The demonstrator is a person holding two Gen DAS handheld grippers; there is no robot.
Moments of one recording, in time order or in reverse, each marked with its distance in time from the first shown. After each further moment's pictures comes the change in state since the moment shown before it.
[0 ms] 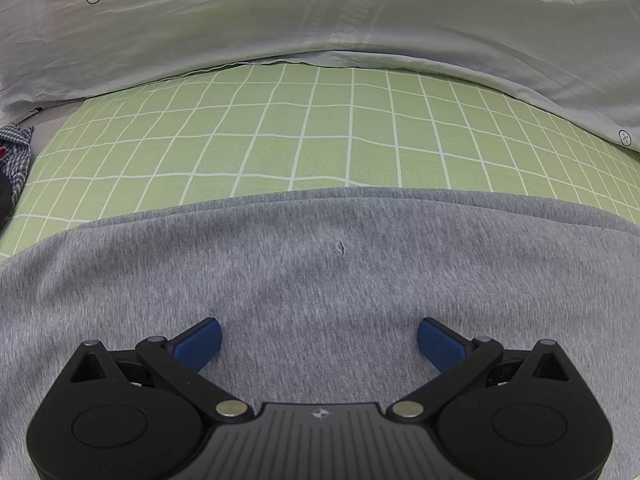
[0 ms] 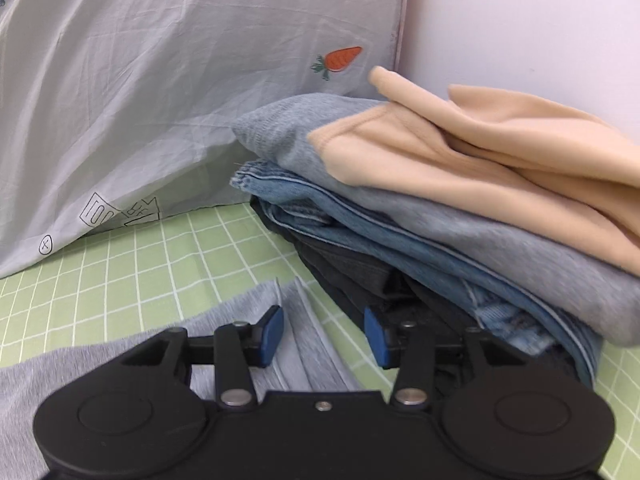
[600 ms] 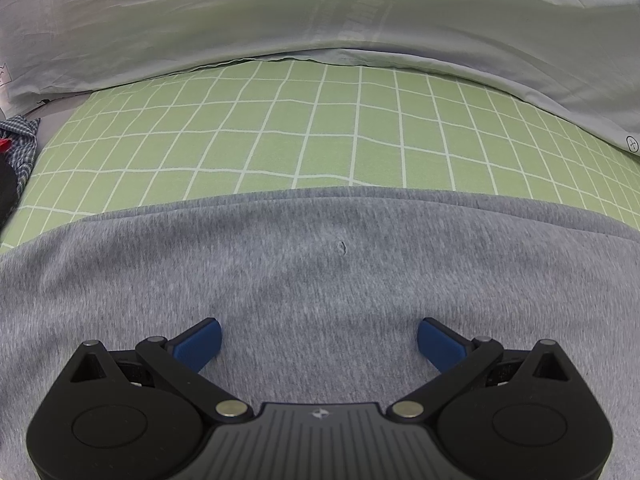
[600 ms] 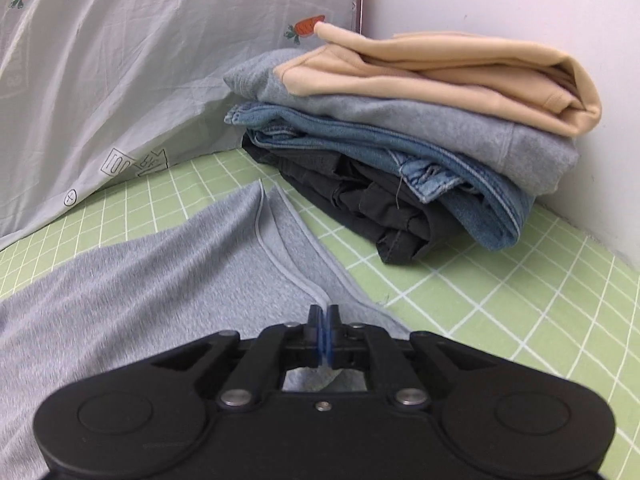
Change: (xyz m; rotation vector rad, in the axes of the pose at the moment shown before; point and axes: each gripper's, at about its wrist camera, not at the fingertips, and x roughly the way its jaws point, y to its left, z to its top) left arm 0.000 -0.002 0.003 -0.026 0.014 0.017; right arm -0.063 -0.018 -0.050 0.011 0.026 0.021
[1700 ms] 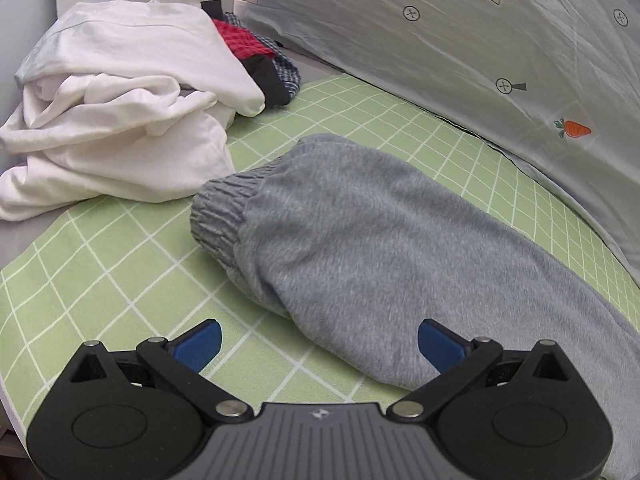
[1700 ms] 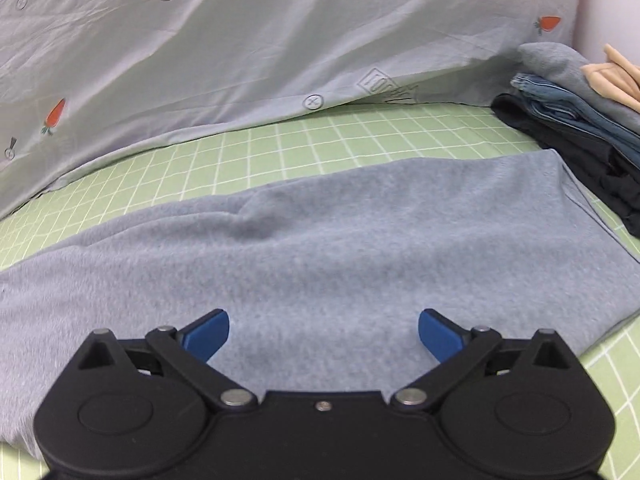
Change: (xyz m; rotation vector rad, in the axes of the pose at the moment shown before) left arm -0.114 0.176 -0.125 -0.531 -0.159 0.096; right arm -0.056 0.225 -0.074 -0.244 0.148 0.338
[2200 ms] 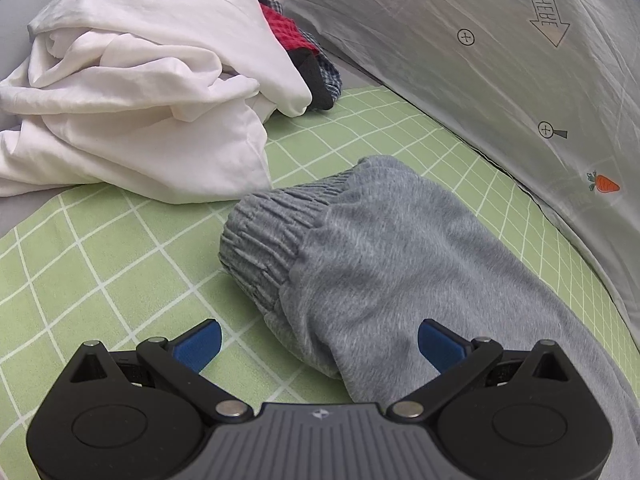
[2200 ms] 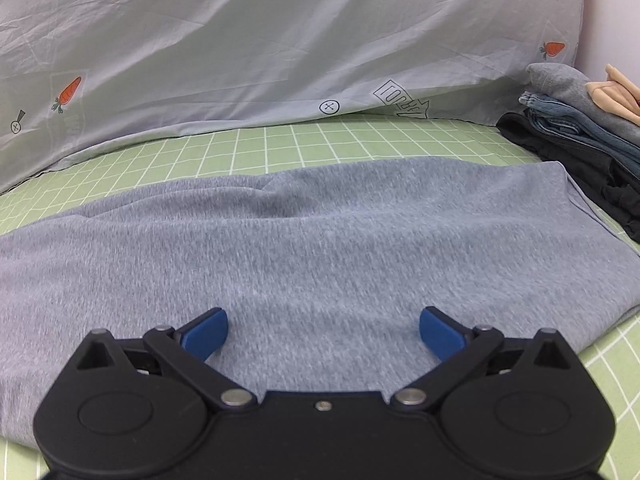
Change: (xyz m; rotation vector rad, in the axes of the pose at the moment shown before) left arm 0.039 0.037 0.024 -0.149 -0.018 -0.039; right arm 0.003 0.010 -0.034 -0.029 -0.105 -0.051
